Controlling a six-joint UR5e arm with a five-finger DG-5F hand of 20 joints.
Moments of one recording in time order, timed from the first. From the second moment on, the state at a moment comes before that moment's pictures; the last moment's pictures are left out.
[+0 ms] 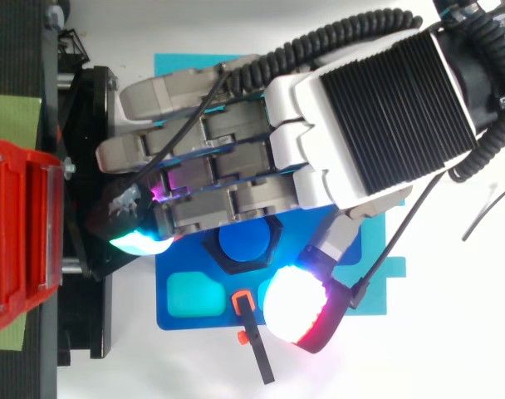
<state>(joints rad) -0.02 -2.33 -1.10 -2.61 -2.12 -1.44</state>
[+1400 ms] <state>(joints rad) -0.06 -2.33 -1.15 -2.62 -2.17 -1.44</state>
